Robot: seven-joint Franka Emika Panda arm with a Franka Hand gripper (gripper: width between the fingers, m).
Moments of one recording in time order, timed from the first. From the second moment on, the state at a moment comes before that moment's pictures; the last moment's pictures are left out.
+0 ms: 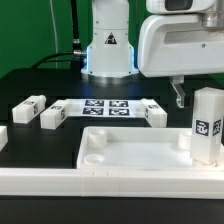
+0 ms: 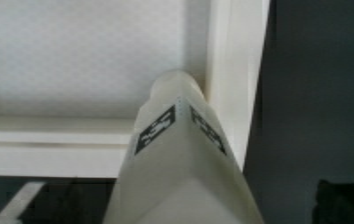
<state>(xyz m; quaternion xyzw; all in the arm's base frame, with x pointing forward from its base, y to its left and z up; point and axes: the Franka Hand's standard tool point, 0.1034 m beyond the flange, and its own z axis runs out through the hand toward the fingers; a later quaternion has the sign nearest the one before) 0.632 0.106 0.116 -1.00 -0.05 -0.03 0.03</state>
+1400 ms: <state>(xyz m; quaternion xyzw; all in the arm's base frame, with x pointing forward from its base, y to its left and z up) 0.633 0.105 0.116 -0.96 -0.27 -0.03 0.01</state>
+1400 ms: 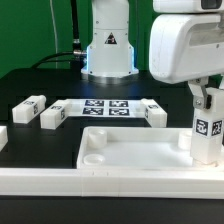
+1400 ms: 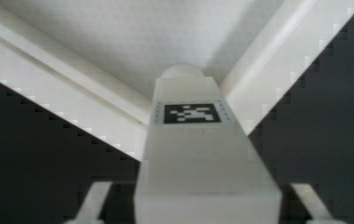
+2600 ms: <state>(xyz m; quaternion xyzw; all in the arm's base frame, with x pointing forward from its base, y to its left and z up) 0.635 0.099 0.114 -0.96 0.28 -0.03 0.04</state>
